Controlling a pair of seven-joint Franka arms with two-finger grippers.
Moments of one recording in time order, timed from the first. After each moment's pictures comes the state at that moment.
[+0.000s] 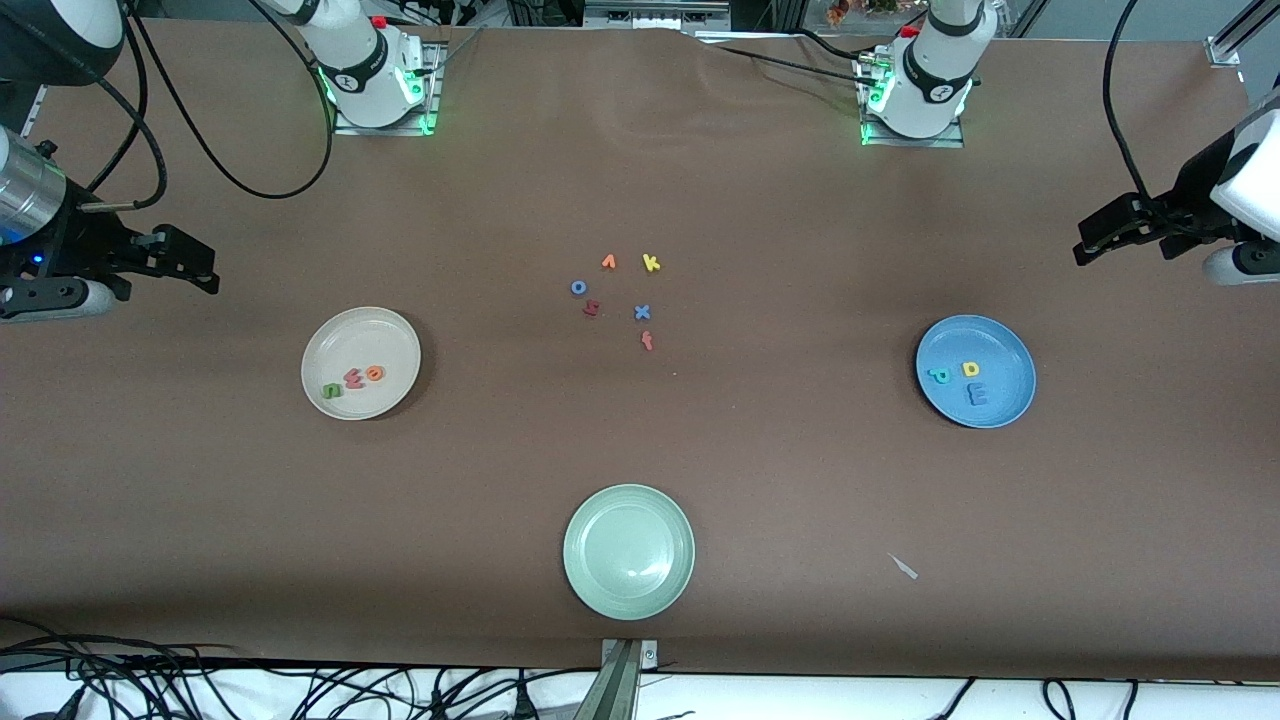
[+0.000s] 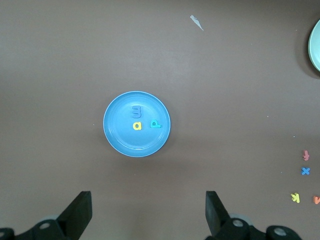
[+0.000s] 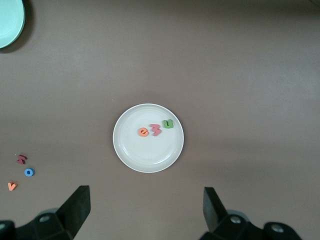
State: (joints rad) left arm 0.07 0.03 -0.10 -1.54 -0.02 1.53 -0.14; right arm 0.24 0.12 -0.20 -1.52 0.02 1.65 -0.05
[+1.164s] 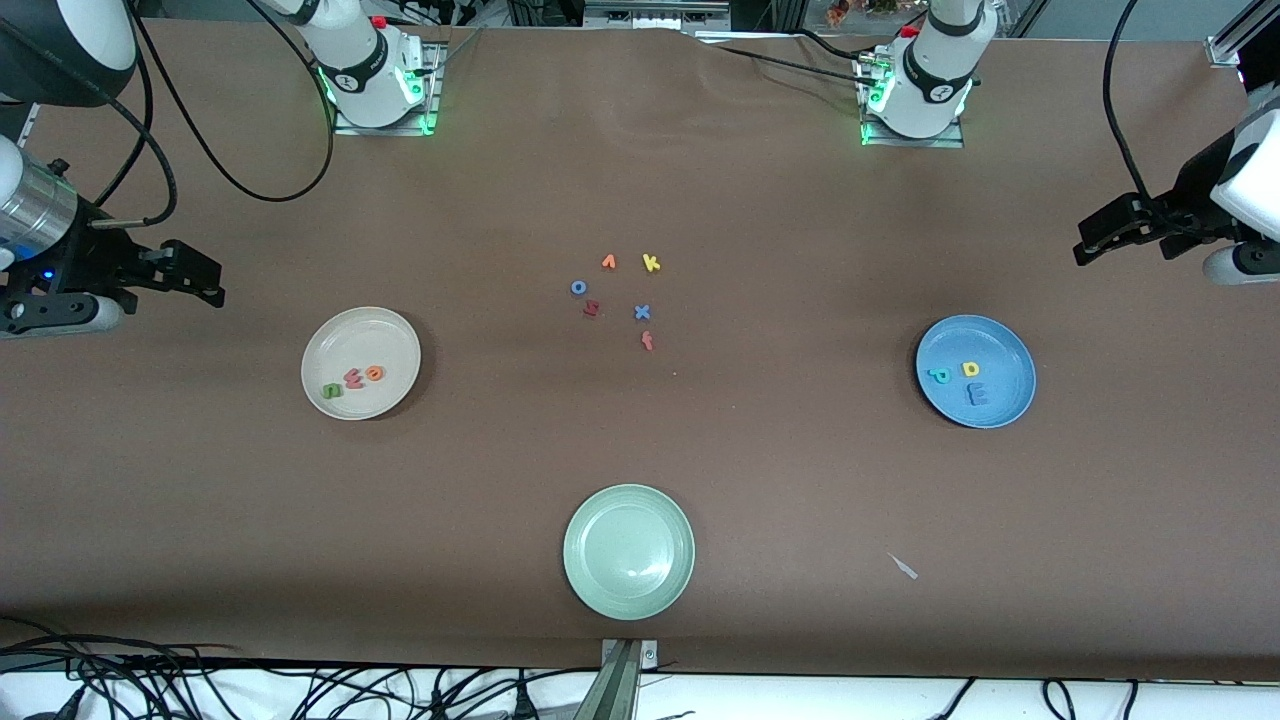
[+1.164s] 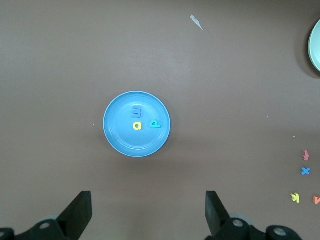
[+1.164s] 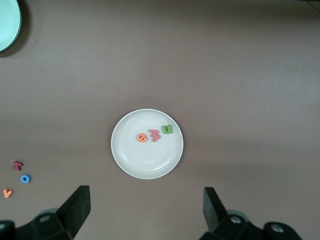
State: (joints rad) left arm 0.07 0.03 -0.10 -1.54 -0.02 1.53 -0.14; right arm 0.24 0.14 -0.20 -1.52 0.02 1.68 -0.05
